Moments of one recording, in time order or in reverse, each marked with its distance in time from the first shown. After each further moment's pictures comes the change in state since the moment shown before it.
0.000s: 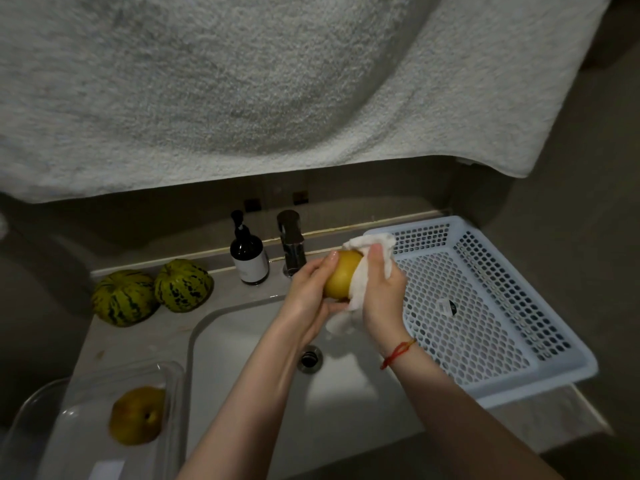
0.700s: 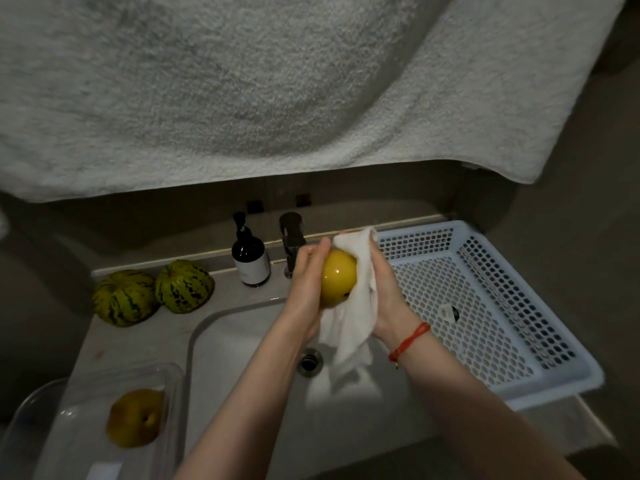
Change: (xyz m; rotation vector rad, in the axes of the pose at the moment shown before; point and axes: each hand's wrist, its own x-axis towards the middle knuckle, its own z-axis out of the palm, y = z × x) left_hand 0.007 0.008 0.017 0.019 0.134 0.069; right_hand -0.001 0.010 -0.036 -0.234 0.321 0.683
